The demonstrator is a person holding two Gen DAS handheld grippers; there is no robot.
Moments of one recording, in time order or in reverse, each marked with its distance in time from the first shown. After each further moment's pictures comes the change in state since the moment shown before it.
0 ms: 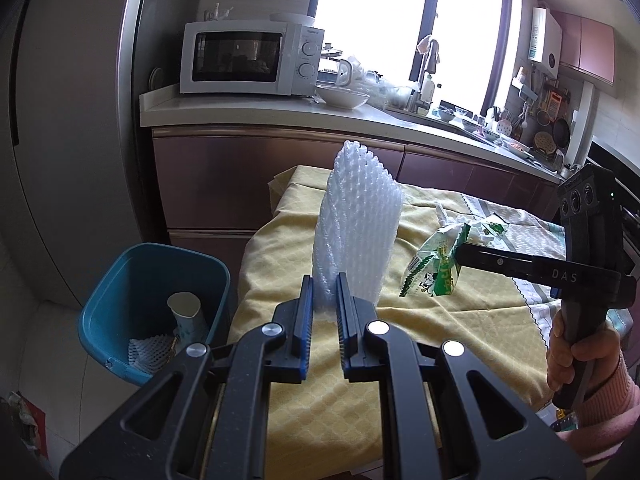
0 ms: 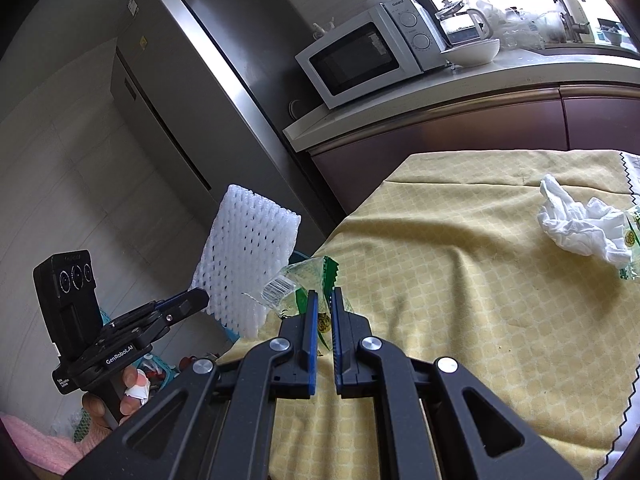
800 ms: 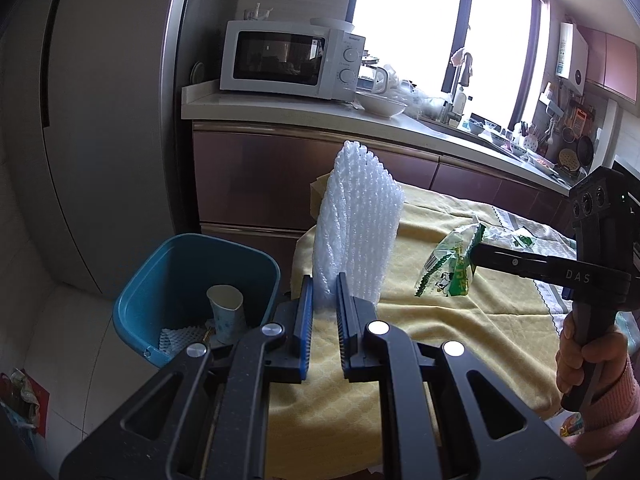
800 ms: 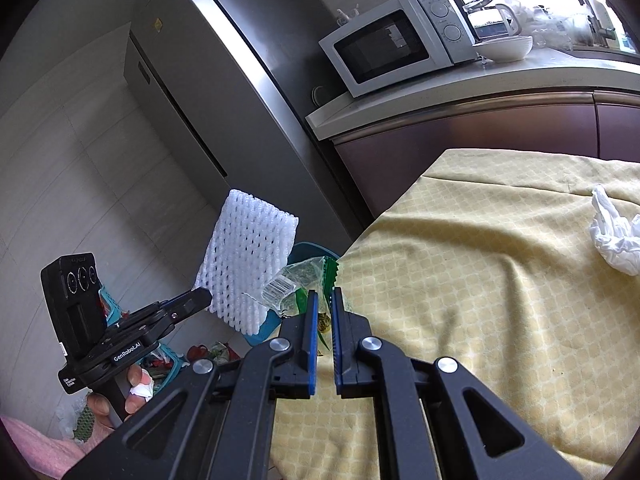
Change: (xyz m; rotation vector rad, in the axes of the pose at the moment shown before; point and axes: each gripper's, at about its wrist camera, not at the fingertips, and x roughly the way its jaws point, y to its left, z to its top) left arm -0.016 0.041 -0.006 -0.069 -0.018 0.087; right arm 0.036 0.024 0.009 -0.041 0.040 0.052
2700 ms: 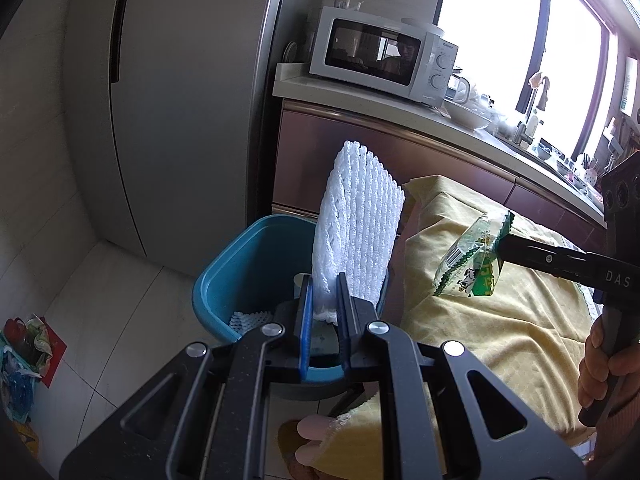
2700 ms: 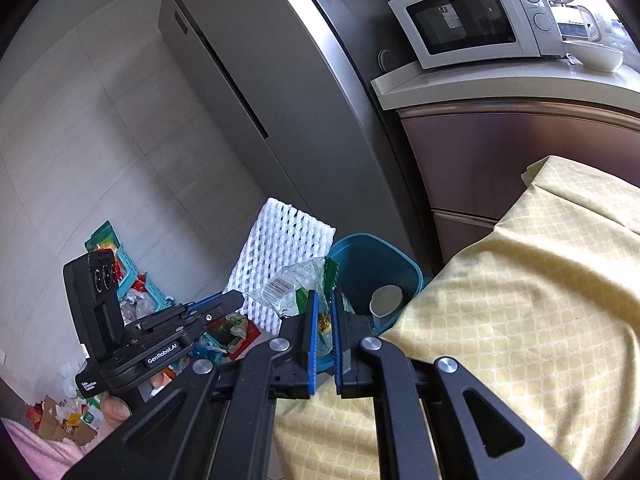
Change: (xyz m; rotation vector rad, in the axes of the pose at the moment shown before) left arm 0.006 0.086 -0.009 -0.169 0.024 0.198; right arm 0.089 0.059 0.025 -0.128 0.130 0.117
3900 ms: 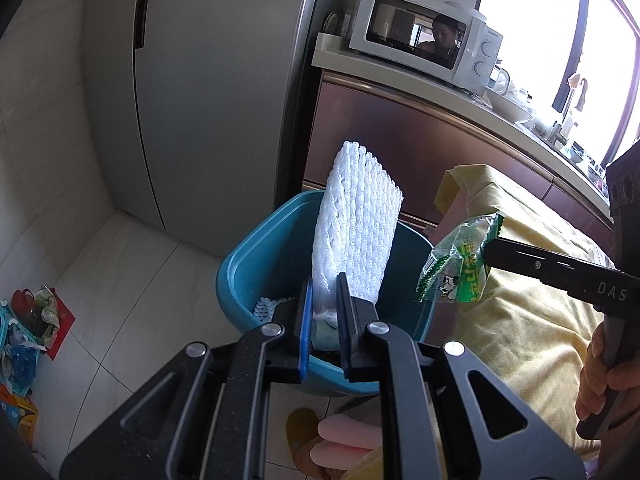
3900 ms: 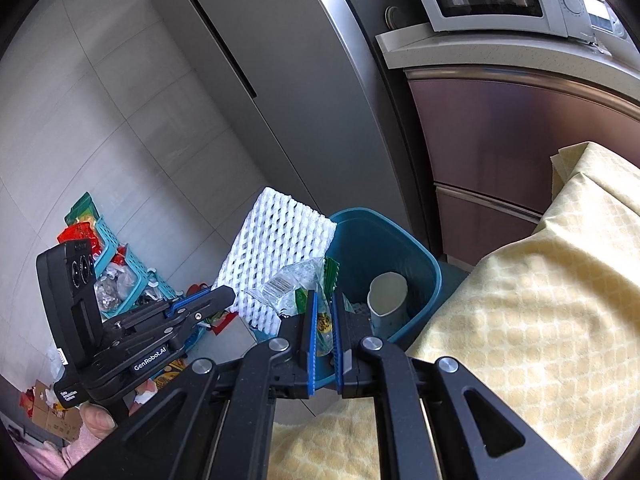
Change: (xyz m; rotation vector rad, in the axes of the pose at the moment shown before) left arm 0.055 0.034 -0.002 -0.073 0.076 0.085; right arm 0.073 0.013 0.010 -0.025 0.138 -0.047
